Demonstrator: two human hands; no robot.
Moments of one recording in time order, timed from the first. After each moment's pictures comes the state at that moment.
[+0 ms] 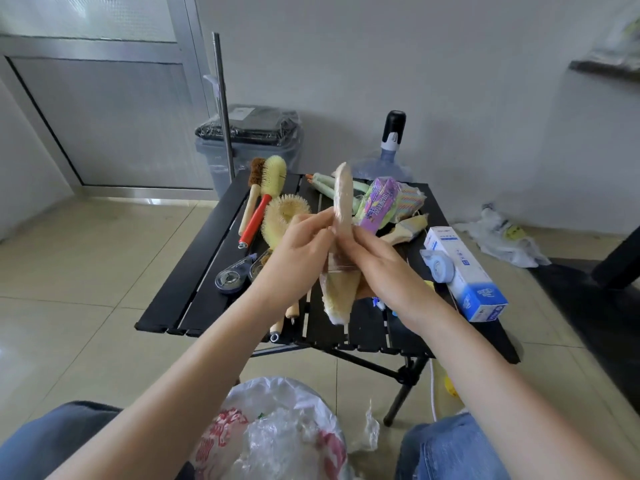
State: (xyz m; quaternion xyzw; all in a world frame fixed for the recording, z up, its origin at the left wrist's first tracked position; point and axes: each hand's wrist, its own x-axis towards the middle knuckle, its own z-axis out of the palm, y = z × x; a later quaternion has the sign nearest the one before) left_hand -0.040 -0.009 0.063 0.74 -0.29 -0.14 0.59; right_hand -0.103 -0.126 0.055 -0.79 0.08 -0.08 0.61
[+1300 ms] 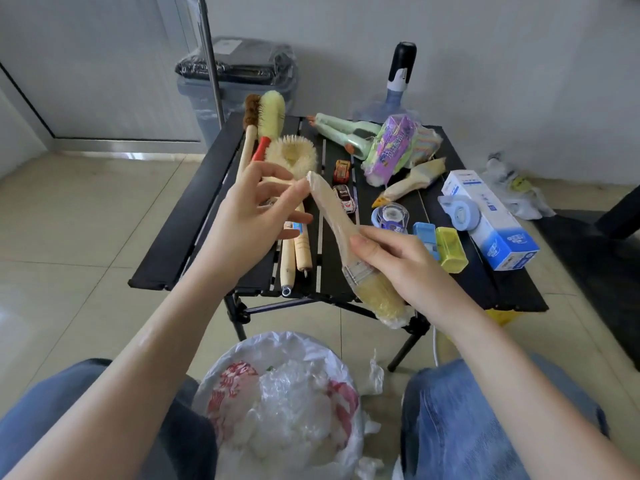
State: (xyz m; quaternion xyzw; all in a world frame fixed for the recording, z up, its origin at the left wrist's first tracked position) left_hand -0.007 0.037 0.019 0.72 -0.24 -0.09 0.64; right_hand -0.123 -0.114 0.007 -0.78 0.08 -0.06 0.62
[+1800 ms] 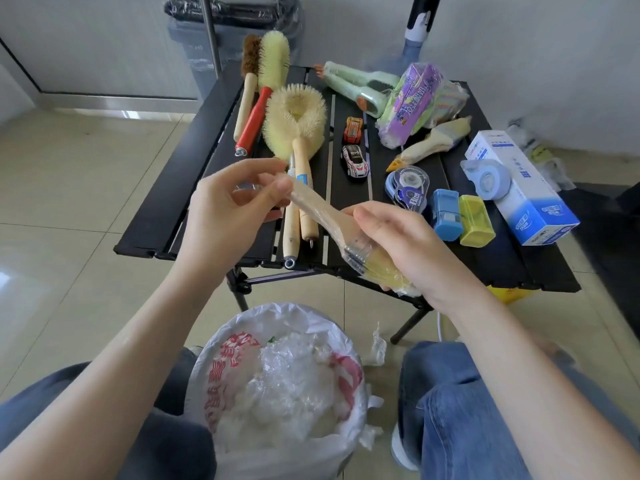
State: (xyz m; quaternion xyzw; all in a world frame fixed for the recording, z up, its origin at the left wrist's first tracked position) left_hand -0.002 0.054 -0.022 0.76 -0.21 -0.03 0.61; right_hand -0.111 -0.113 -0.018 -0.77 0.12 -0.01 0.62
